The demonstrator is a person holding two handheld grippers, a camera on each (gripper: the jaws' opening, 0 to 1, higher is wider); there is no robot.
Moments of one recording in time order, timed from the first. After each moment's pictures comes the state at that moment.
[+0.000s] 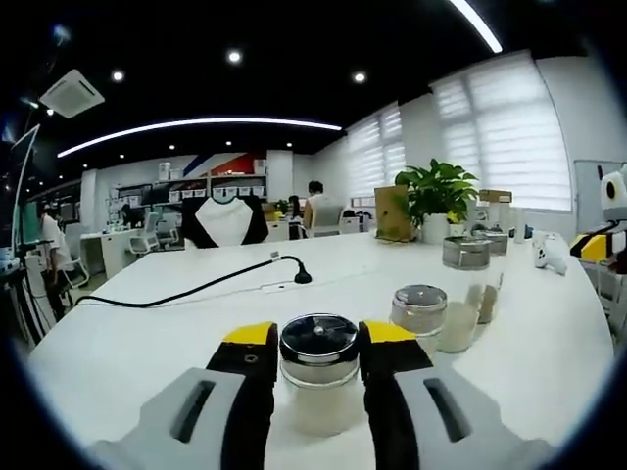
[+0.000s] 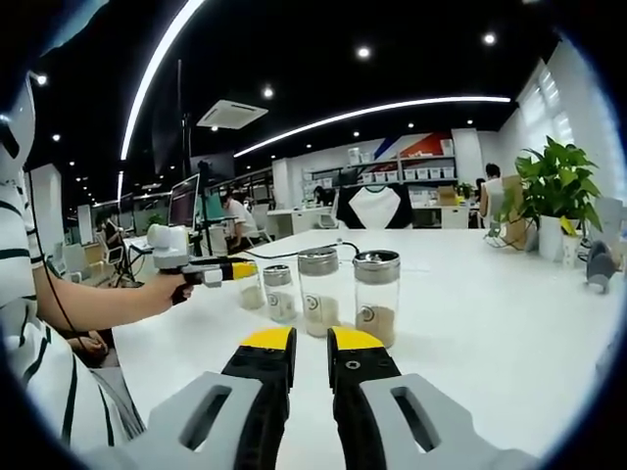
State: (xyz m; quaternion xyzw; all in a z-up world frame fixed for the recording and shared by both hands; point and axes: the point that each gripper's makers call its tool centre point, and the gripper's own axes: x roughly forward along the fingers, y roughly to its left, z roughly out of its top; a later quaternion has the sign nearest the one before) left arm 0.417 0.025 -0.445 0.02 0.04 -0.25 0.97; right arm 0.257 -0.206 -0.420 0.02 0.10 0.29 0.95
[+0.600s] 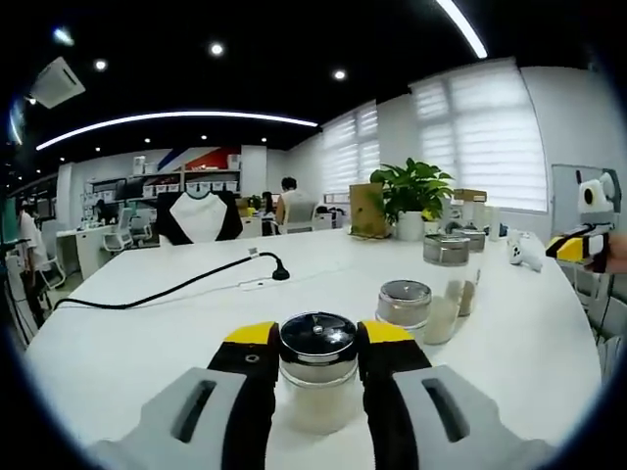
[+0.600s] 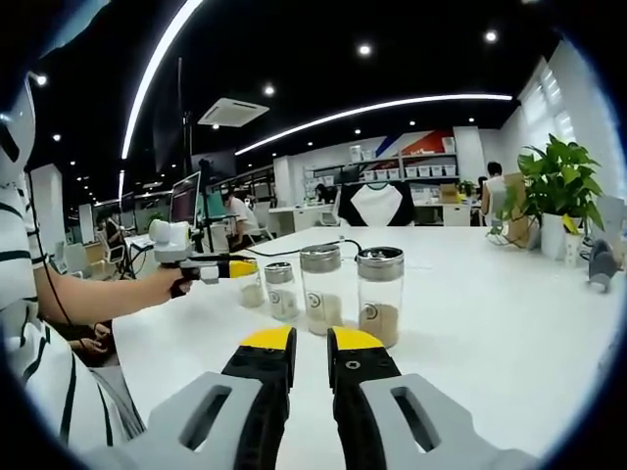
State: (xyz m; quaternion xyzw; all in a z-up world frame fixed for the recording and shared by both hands) left arm 0.409 0.021 -0.445 0.02 0.06 -0.33 0.94; right arm 0.260 -0.203 -0.423 0.02 0.10 0.29 0.95
